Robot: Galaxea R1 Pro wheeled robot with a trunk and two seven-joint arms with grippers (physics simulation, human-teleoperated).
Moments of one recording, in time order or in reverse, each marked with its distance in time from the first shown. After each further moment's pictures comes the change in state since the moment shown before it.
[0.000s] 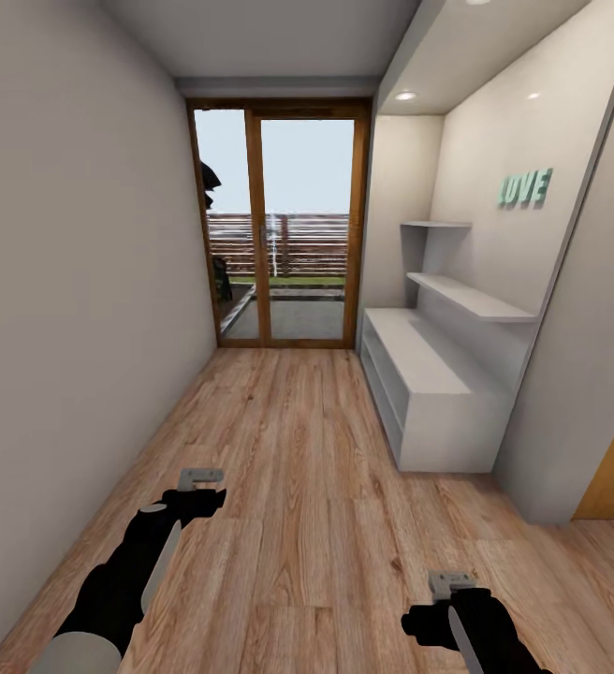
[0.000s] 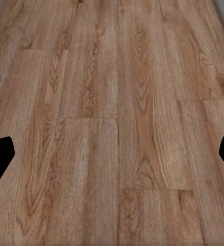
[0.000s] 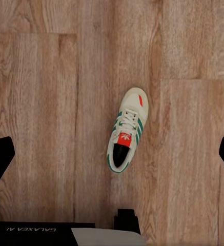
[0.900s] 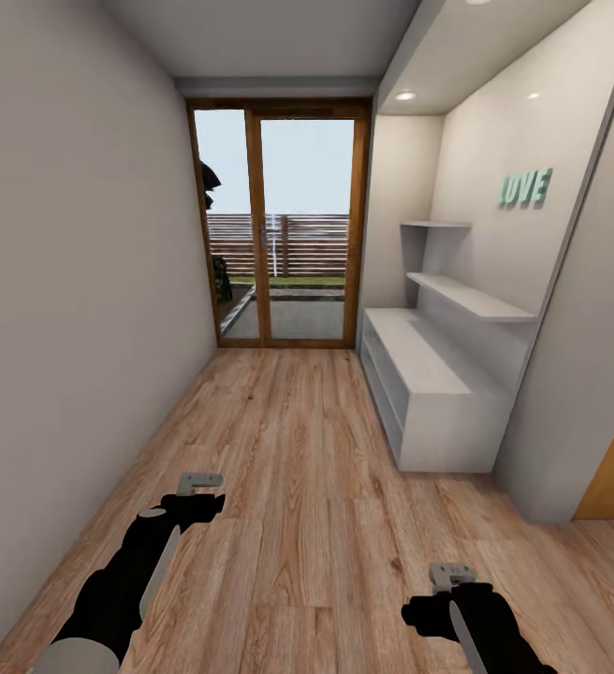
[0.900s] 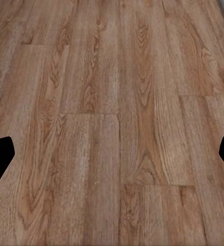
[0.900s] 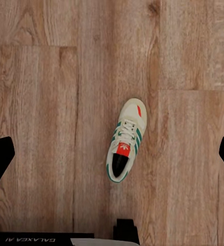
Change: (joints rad) left arm 0.015 0.002 0.000 0.001 0.000 -0.001 0.004; right arm 0.000 -0.001 0.000 -0.039 0.000 -0.001 -0.001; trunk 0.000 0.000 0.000
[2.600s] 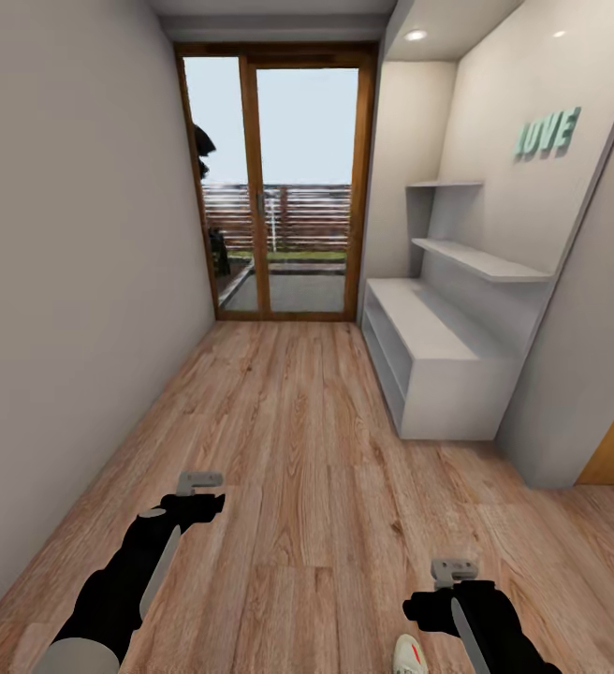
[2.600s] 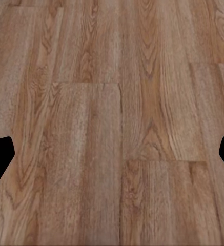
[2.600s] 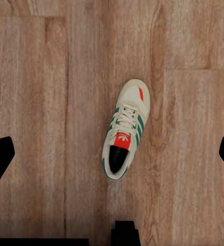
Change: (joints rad) left arm 0.000 -0.001 0.000 0.000 0.000 0.000 0.002; right arm 0.000 -0.003 -0.003 -0.019 0.000 0.000 -0.006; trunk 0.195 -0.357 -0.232
